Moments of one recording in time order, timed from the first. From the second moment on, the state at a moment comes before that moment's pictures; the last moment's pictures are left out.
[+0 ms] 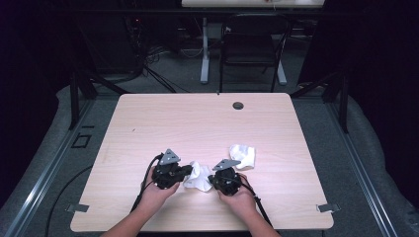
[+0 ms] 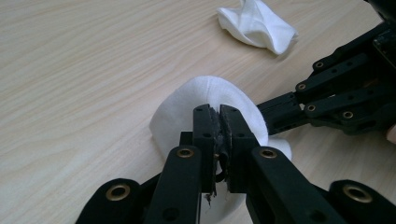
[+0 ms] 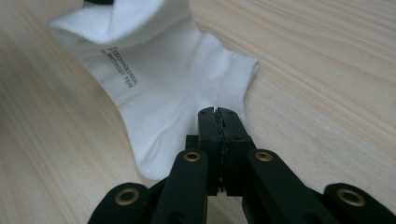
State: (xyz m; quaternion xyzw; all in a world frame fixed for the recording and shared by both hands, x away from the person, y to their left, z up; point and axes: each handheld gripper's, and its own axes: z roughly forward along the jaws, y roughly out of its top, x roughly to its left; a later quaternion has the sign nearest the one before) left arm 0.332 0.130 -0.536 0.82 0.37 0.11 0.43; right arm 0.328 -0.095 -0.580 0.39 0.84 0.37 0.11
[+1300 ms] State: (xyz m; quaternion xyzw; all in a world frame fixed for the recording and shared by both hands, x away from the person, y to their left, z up) left arm 0.341 0.169 -0.575 0.84 0.39 0.14 0.34; right arm 0.324 -0.105 -0.576 0.38 0.85 0.36 0.10
